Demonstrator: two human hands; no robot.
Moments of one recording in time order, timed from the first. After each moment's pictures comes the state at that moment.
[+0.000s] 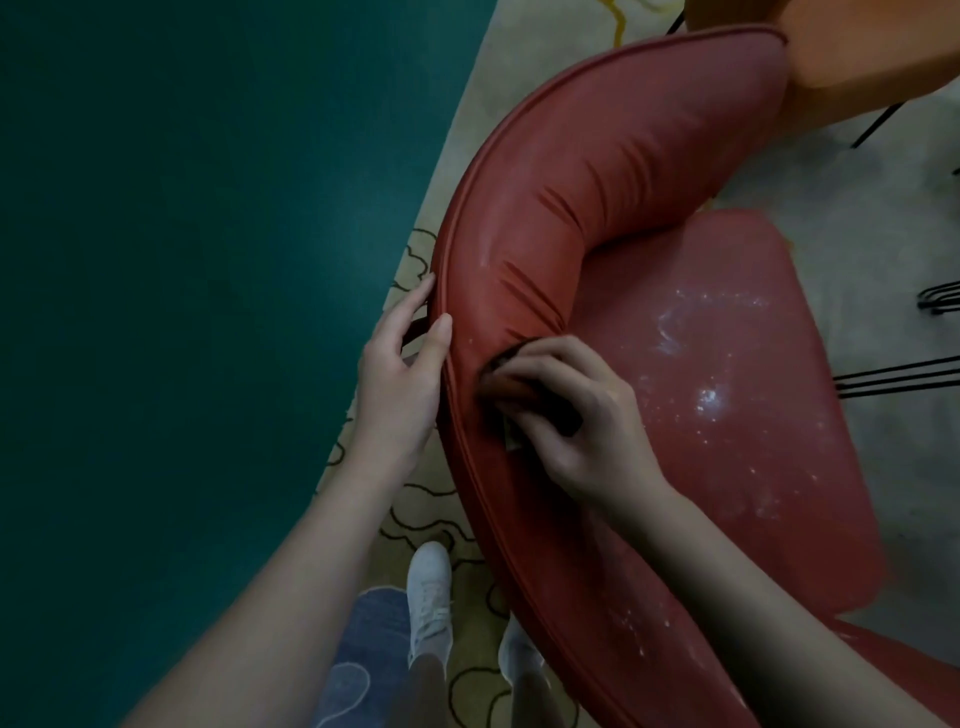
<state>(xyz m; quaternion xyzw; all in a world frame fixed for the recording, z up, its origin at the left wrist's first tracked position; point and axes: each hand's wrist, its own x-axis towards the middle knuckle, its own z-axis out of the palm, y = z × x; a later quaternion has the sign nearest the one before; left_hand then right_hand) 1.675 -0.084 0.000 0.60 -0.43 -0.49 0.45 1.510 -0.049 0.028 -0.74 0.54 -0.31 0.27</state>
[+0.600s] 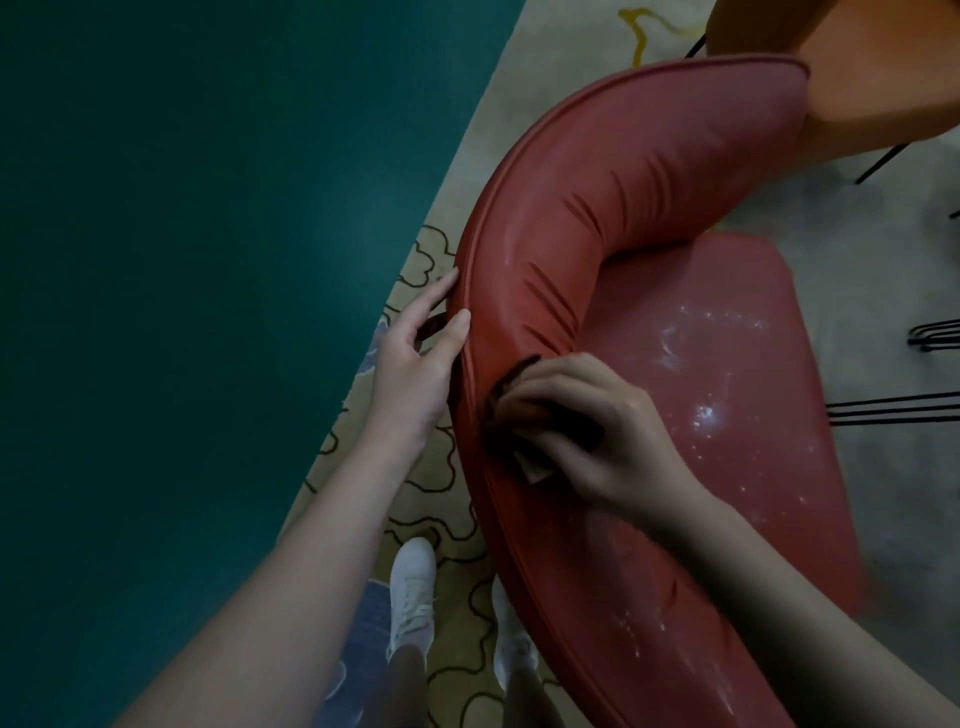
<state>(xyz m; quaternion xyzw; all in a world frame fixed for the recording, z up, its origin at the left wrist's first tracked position) 1.678 -0.084 0.000 0.58 -0.37 -0.55 0.48 1.500 -0.053 0.042 -0.80 0.44 -0.26 0.31</state>
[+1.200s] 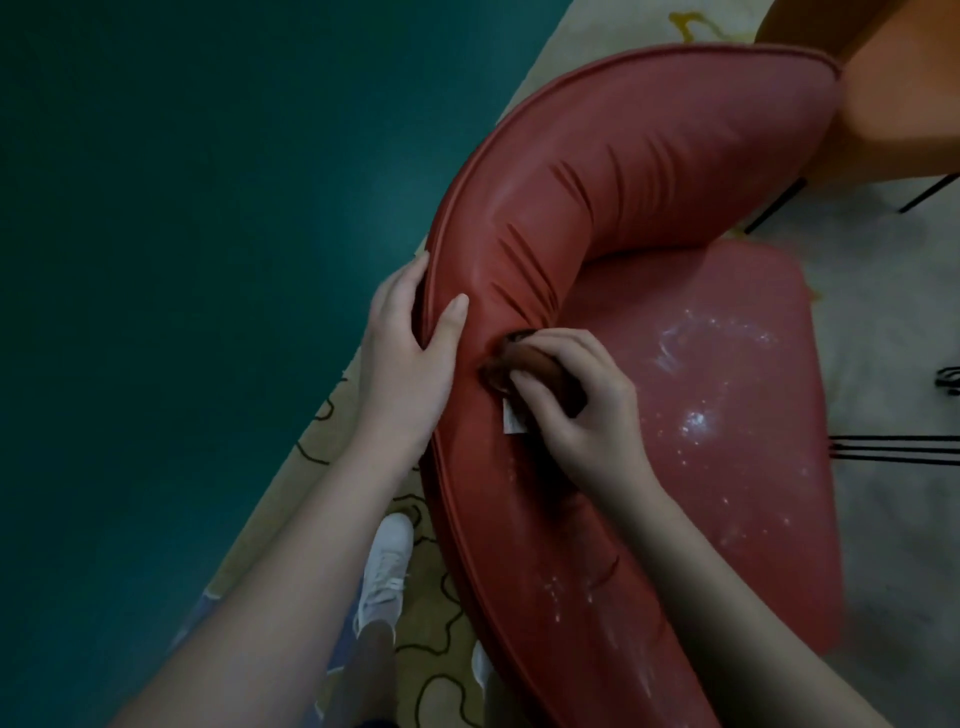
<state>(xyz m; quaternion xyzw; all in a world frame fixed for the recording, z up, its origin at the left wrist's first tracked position) 1.639 -0.047 0.014 0.70 -0.43 -0.38 0.42 1.476 -0.039 0.013 -0.71 0.52 -0.35 0.32</state>
